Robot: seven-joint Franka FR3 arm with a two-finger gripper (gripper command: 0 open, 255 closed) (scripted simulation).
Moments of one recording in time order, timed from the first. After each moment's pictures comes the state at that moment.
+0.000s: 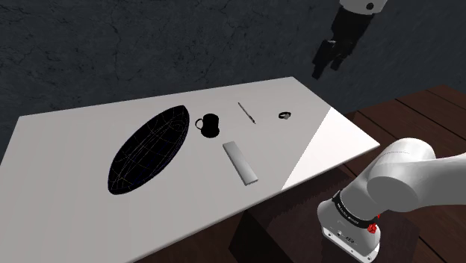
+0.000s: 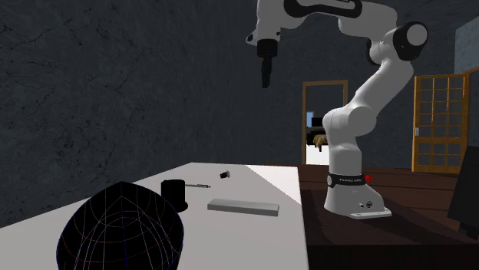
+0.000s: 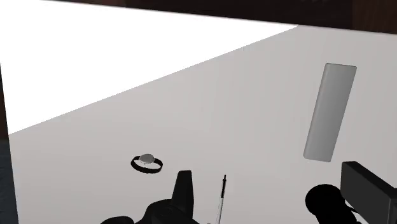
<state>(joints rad) -0.01 -0.80 0.04 -2.29 -0.06 1.52 0.09</state>
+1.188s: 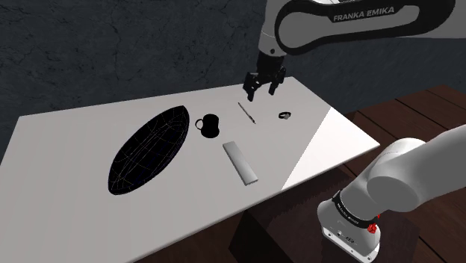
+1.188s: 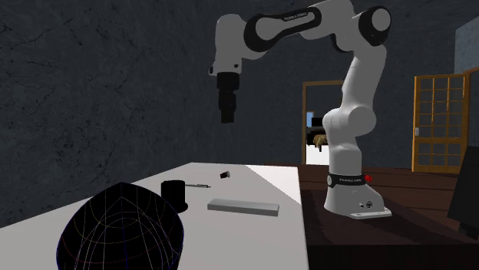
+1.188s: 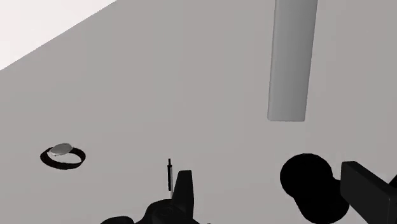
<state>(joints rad) -0.01 -0.35 0.18 -2.30 0.01 1.95 0.34</state>
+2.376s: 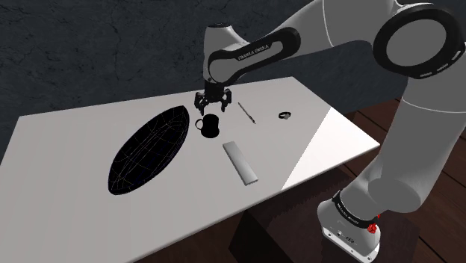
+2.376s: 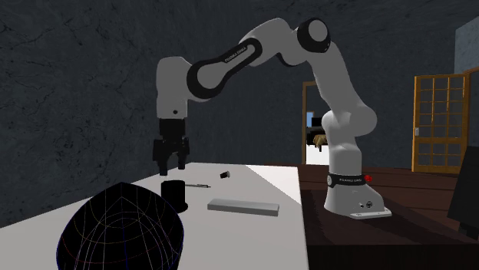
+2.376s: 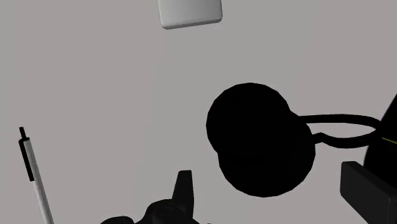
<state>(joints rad) 0.03 0.33 0.23 -1.89 -0.09 2.21 0.61</state>
